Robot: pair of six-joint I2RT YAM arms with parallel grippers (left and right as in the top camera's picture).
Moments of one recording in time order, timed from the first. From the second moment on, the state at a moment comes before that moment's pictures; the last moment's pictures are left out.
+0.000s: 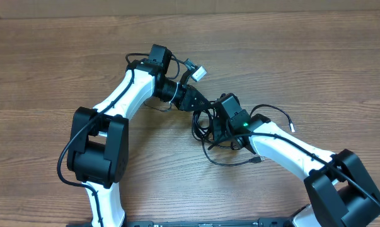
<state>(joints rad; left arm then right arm) -0.30 2.05 1.48 -0.82 1.10 0.37 0.60 1.66 0.90 -0.40 0.06 0.48</state>
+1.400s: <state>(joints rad) -0.30 2.05 1.48 -0.74 0.61 0.03 0.60 1.45 0.90 -0.57 0.25 0.80</state>
